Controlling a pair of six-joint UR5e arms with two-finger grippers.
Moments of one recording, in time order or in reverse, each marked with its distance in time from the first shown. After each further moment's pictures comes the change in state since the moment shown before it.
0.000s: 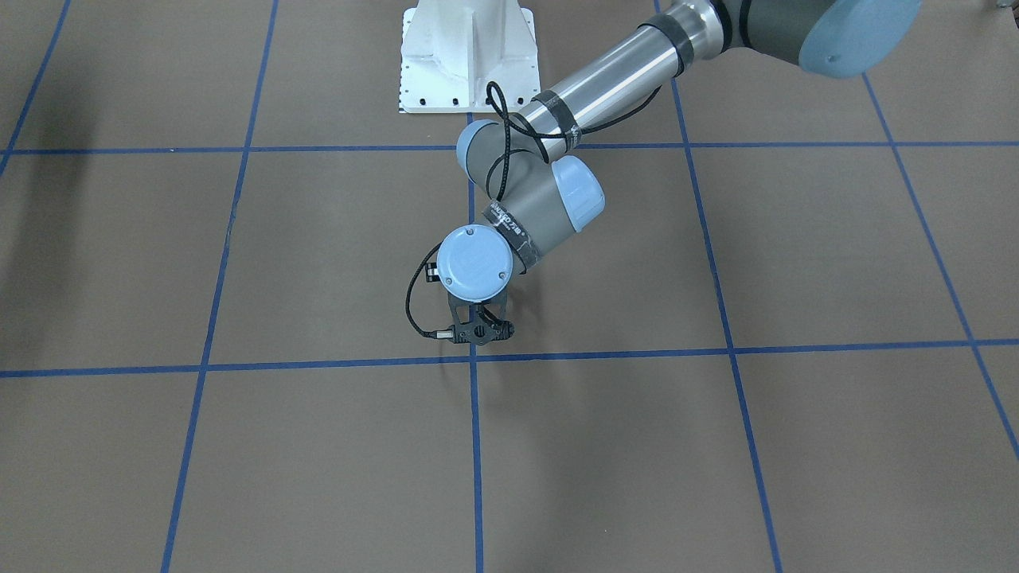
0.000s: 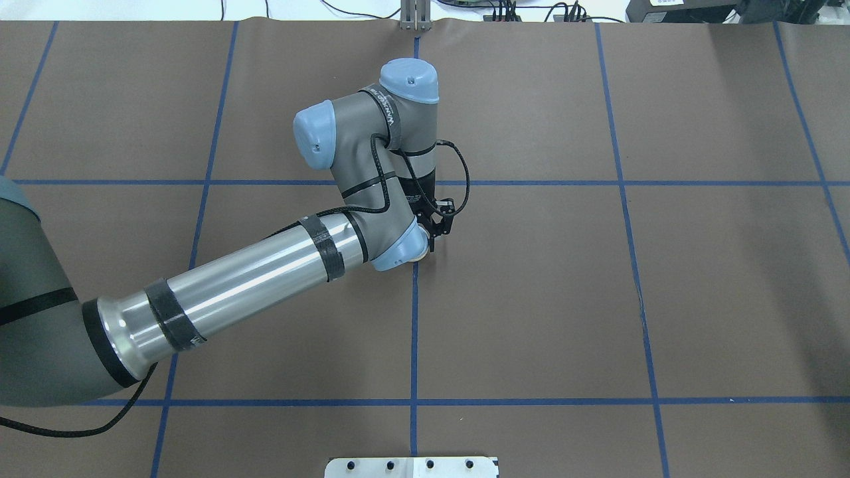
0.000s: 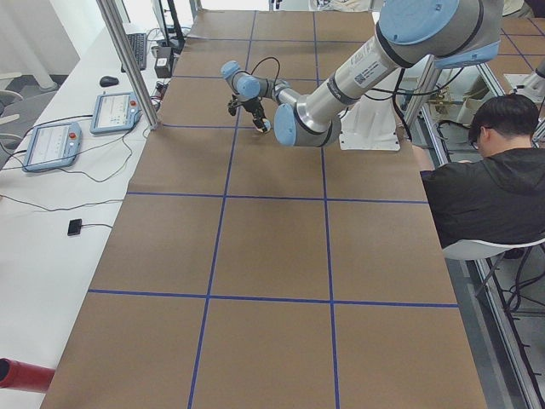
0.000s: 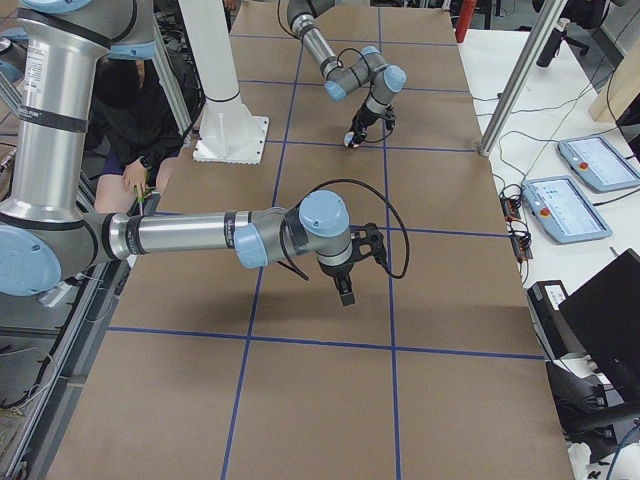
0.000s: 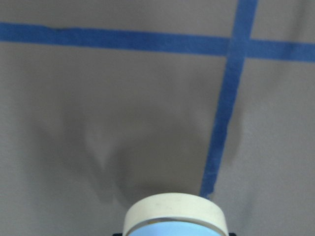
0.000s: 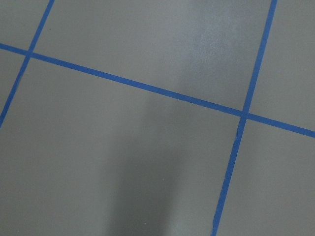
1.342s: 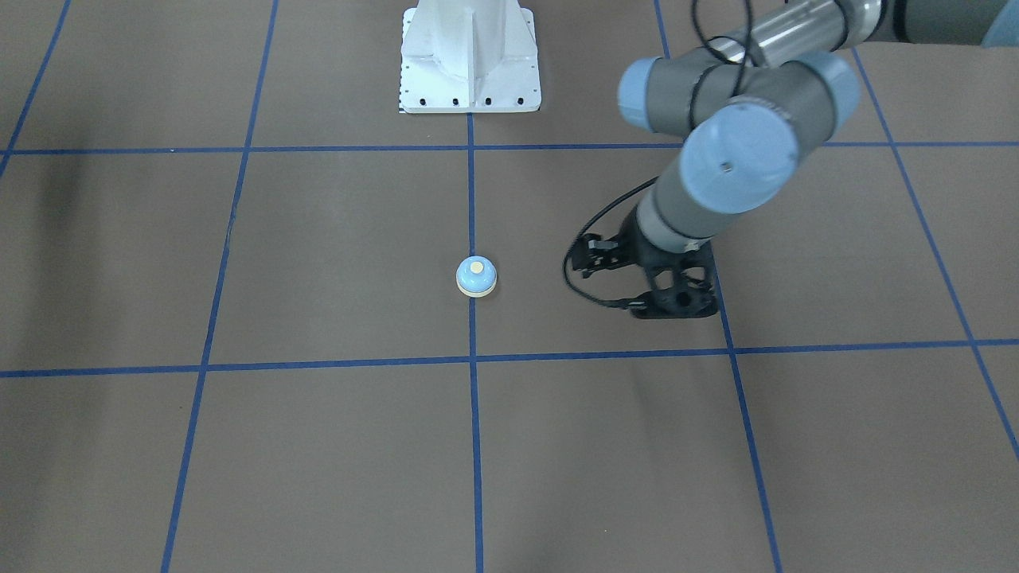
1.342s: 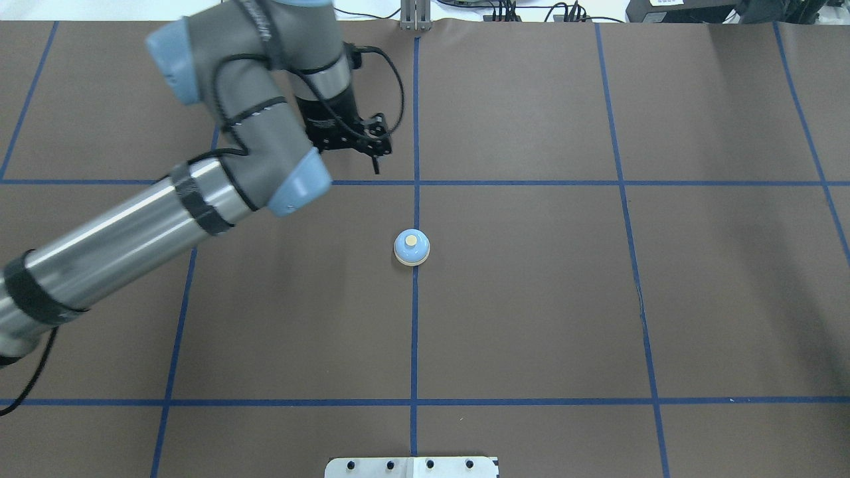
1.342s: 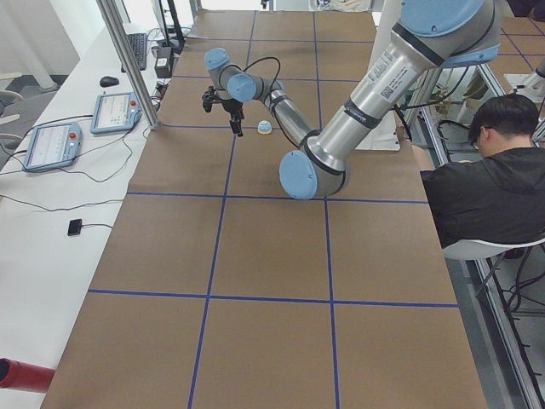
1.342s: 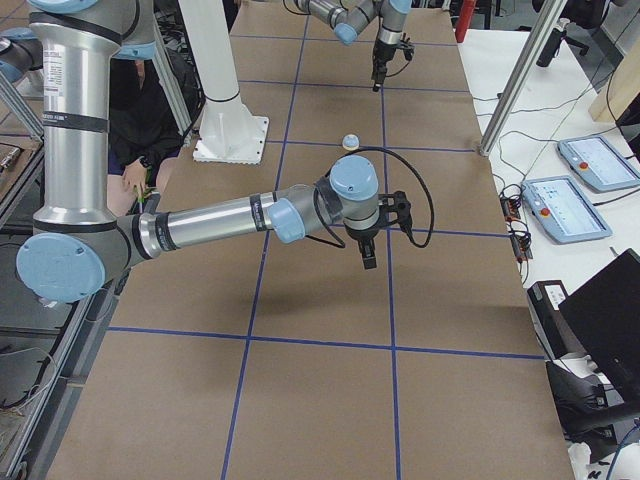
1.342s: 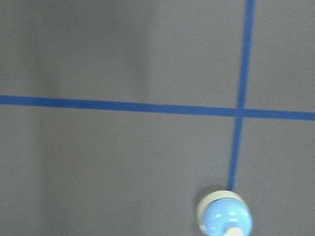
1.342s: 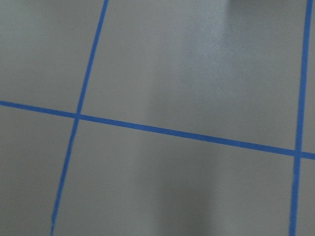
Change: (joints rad) left arm -0.286 0.485 -0.738 0.137 0.050 0.174; right arm -0.057 0.172 0.004 -0.003 0.092 0.337
